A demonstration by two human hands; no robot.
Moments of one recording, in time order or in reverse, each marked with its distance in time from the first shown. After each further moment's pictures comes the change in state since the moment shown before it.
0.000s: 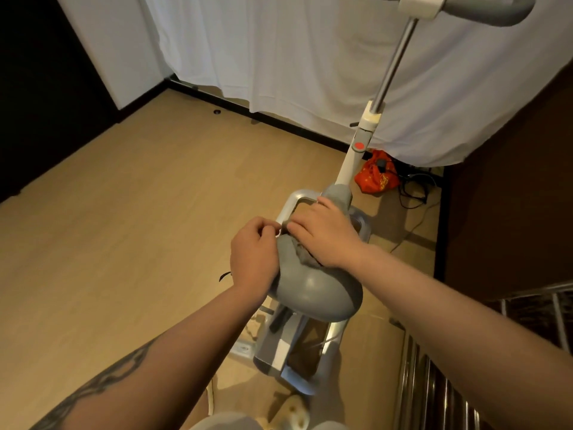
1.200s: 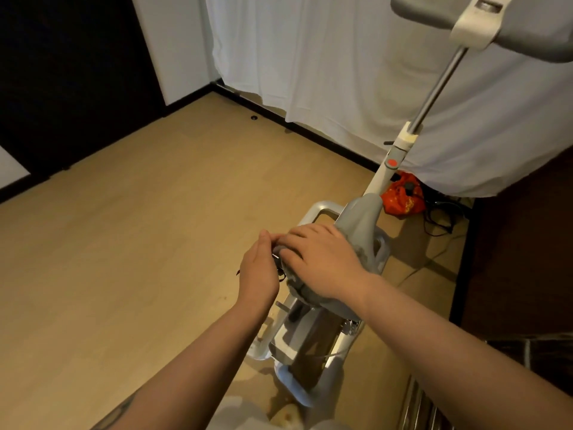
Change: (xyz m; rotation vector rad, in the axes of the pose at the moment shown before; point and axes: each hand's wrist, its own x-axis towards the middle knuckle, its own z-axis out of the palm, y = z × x) left_hand -0.036 -0.026 -0.034 -0.343 -0.005 -0.103; right_hand -0.024 -0.068 0.013 -0.044 -0.043 -0.072
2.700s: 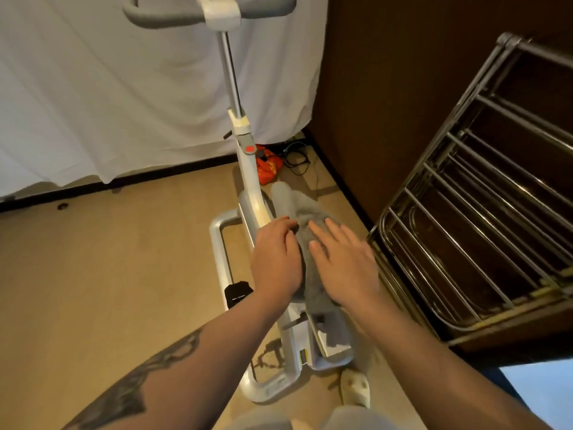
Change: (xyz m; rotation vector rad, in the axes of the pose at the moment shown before) left_hand 0.071 0.021 0.041 0.503 -0.804 0.650; right_hand -0.028 -0.051 0.013 0.268 0.381 1.327
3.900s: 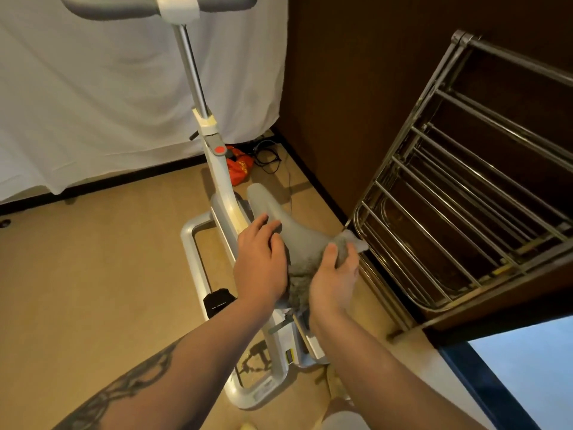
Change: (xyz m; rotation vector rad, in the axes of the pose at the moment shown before) left_hand 0.006 -0.003 0.001 0.051 -0.112 -0.006; right_hand -0.013 -0.023 0.027 0.948 0.489 0.695
